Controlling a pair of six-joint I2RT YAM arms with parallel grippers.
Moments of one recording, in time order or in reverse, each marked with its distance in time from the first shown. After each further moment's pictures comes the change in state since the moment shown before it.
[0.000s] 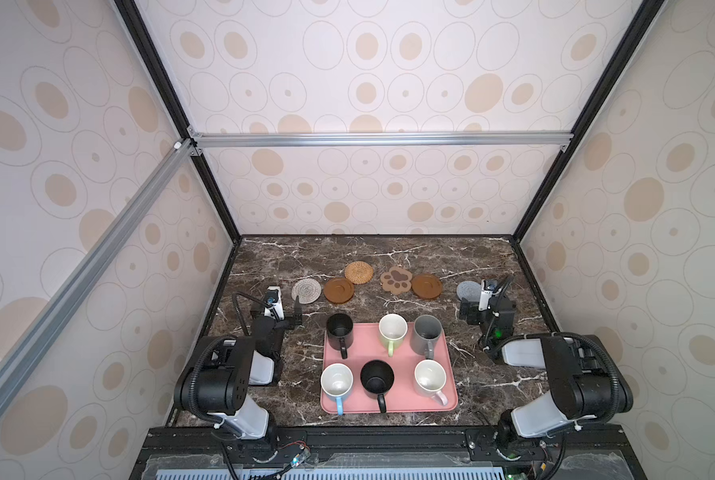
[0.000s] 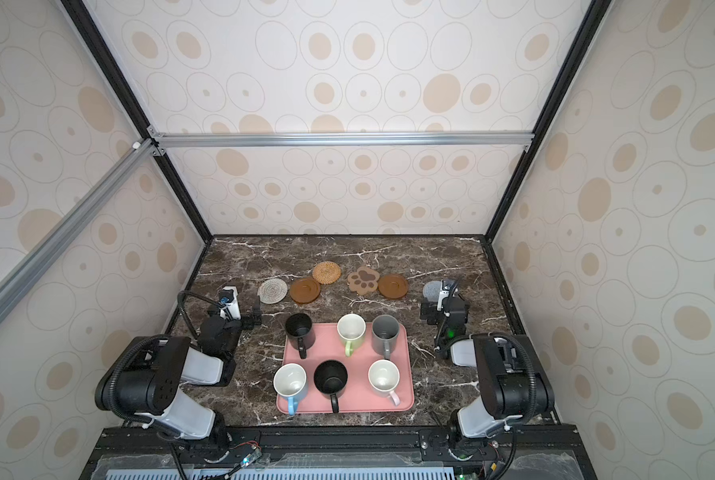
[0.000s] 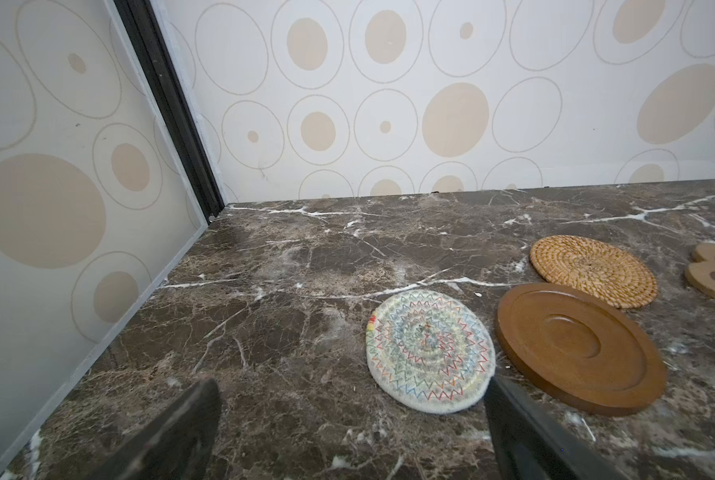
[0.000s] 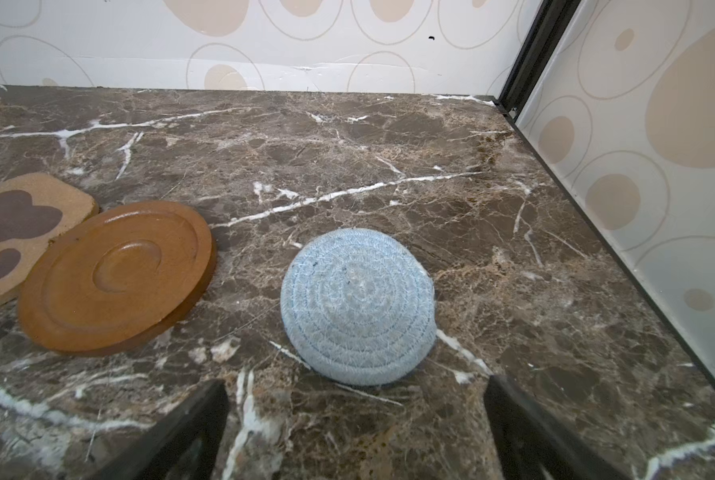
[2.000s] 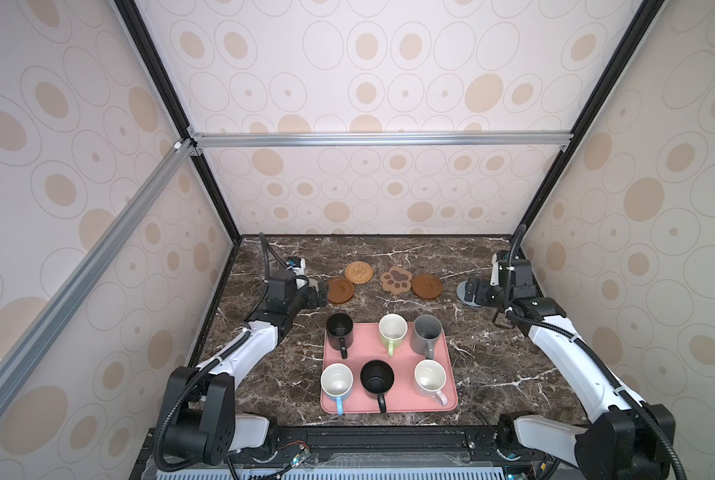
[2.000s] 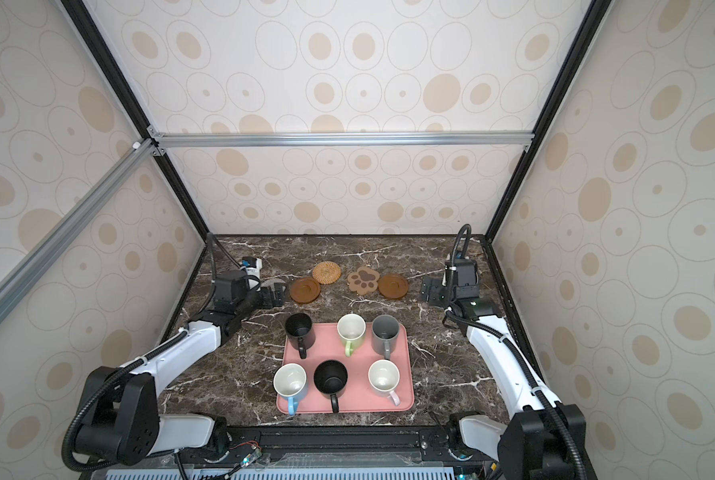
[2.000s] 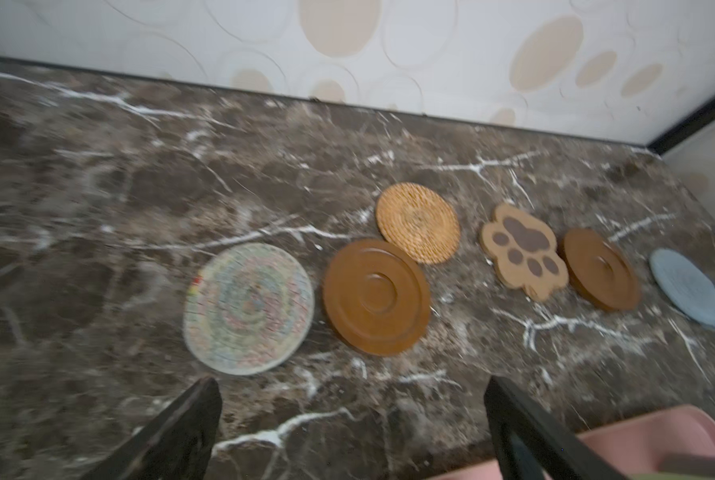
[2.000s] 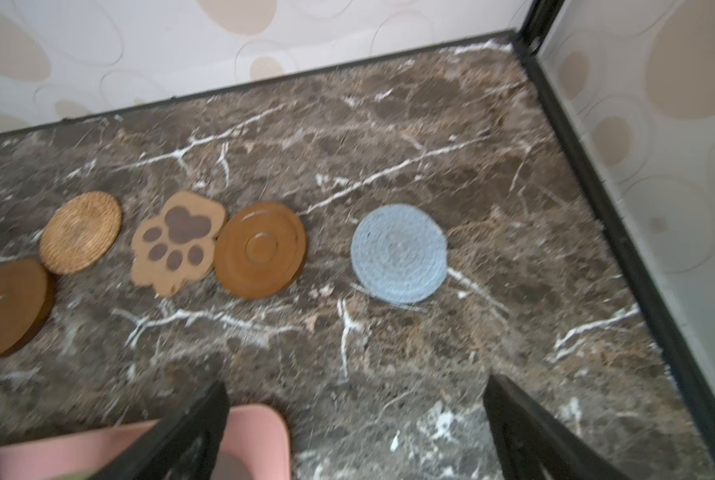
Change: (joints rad) left arm -0.229 -0.210 0.555 -1.221 0.150 -0.306; right arm 0.069 -0.365 0.538 -1.236 -0.092 0.262
